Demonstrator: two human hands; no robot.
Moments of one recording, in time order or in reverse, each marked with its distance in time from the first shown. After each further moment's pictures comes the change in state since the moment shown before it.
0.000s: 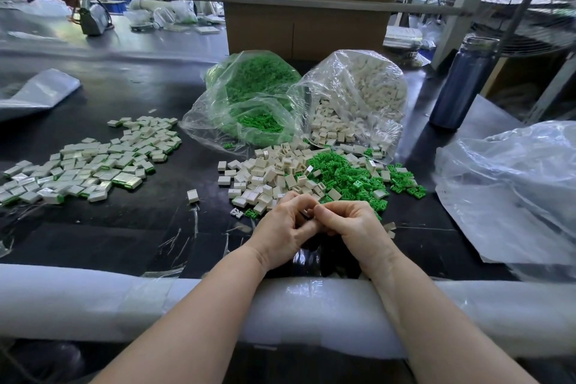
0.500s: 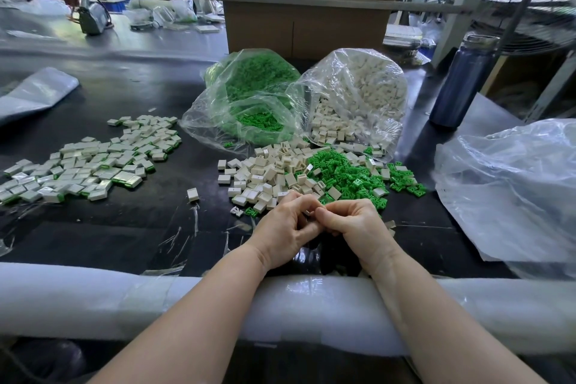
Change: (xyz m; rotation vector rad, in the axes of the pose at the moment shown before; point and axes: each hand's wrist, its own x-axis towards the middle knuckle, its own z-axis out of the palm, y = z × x) left_hand 0.000 0.000 0.001 0.040 -0.024 0.016; right_hand 0.000 0.001 -0.001 -0.049 0.041 0.026
